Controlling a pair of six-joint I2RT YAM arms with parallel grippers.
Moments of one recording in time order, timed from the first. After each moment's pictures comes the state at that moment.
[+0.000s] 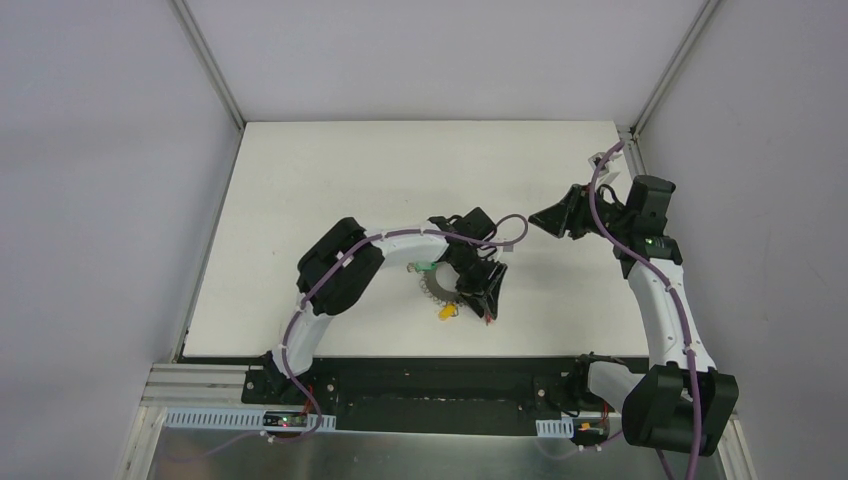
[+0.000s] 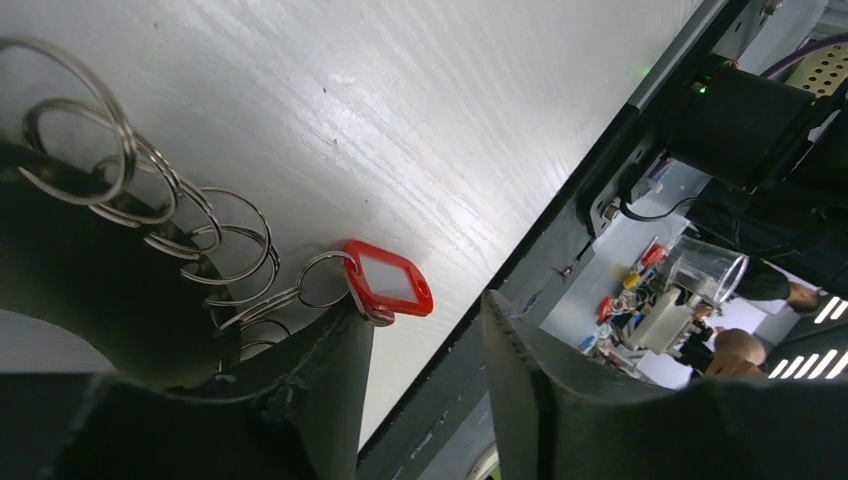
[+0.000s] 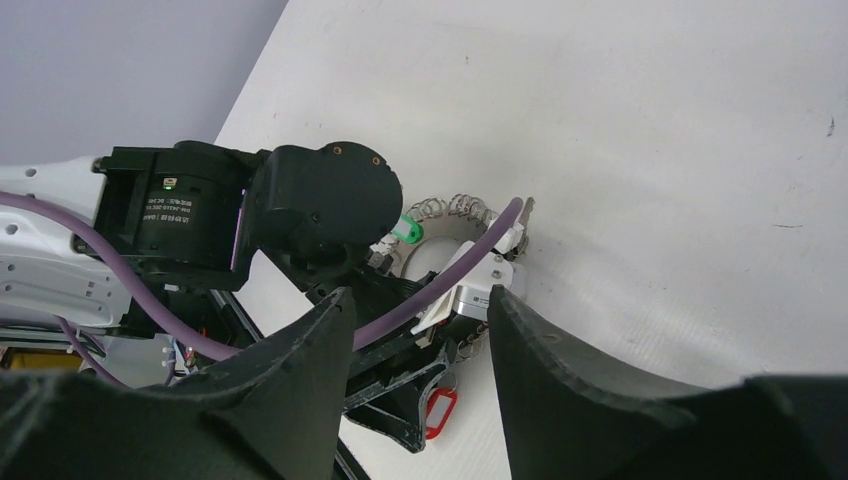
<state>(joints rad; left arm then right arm) -0.92 2.15 1.50 -0.50 0.67 -0.50 -0.11 1.09 0.87 -0.30 -0.95 0.20</state>
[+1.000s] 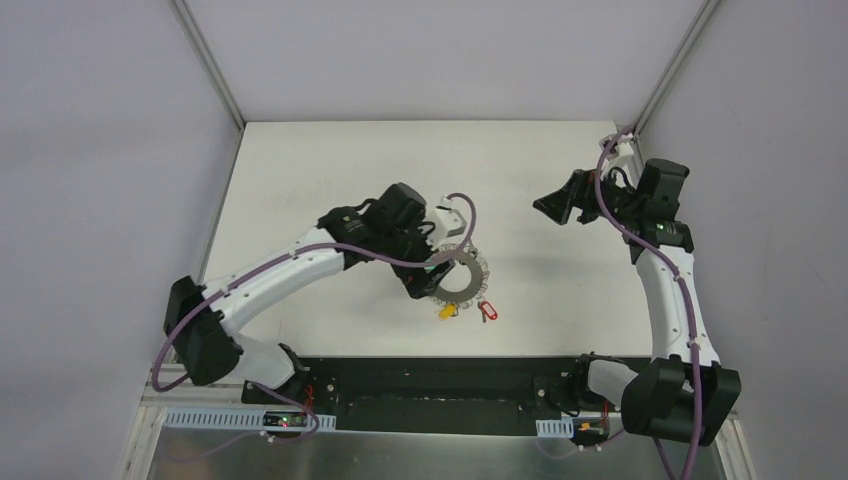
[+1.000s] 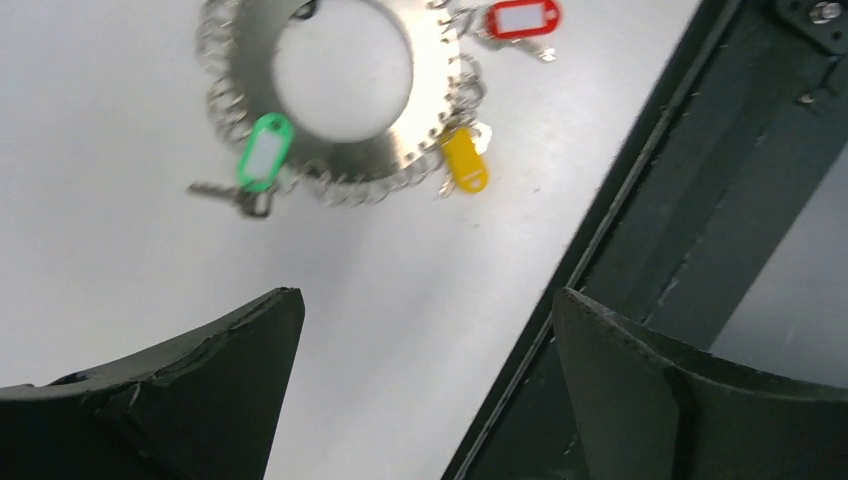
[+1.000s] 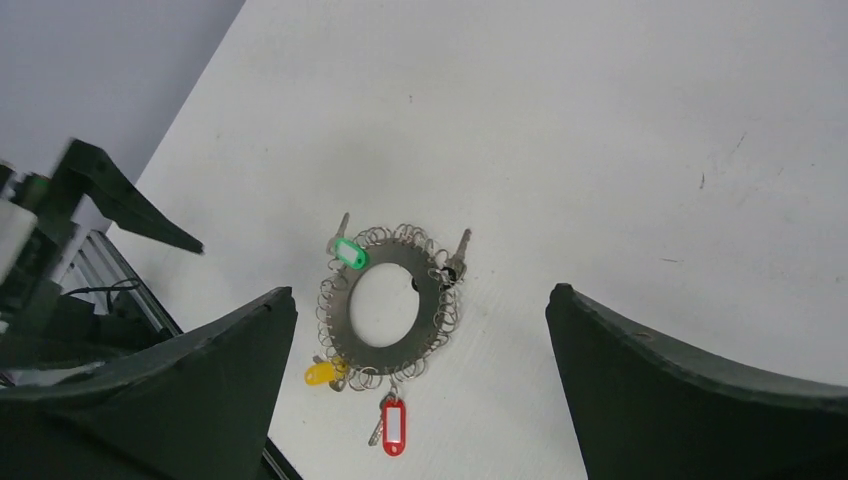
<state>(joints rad) -0.88 1.44 1.27 -0.74 0.25 0.10 -0.13 1.13 1.01 -0.37 -0.89 0.11</state>
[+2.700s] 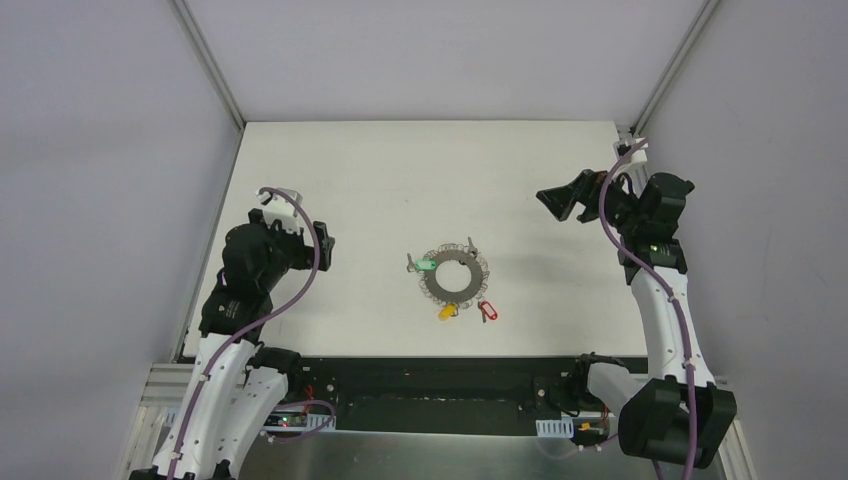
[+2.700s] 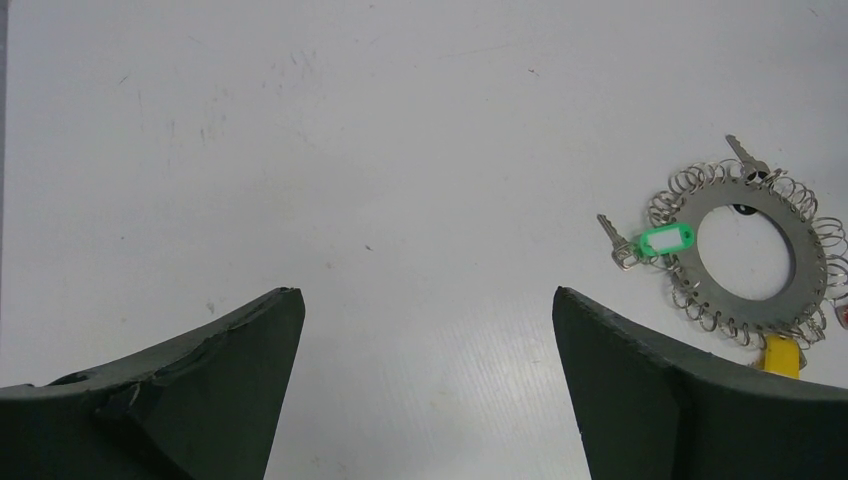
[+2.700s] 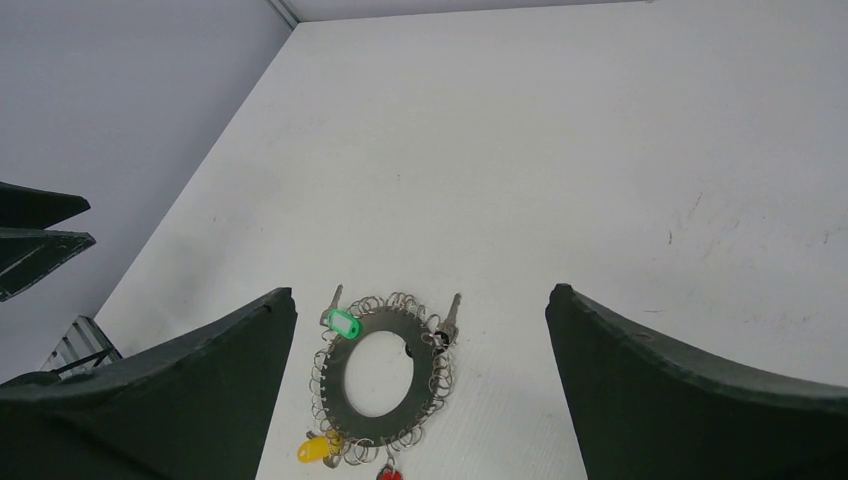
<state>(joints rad) -0.14 0.59 0.69 -0.43 0.08 -0.01 -0.14 1.03 0.86 -0.06 -0.80 0.30</state>
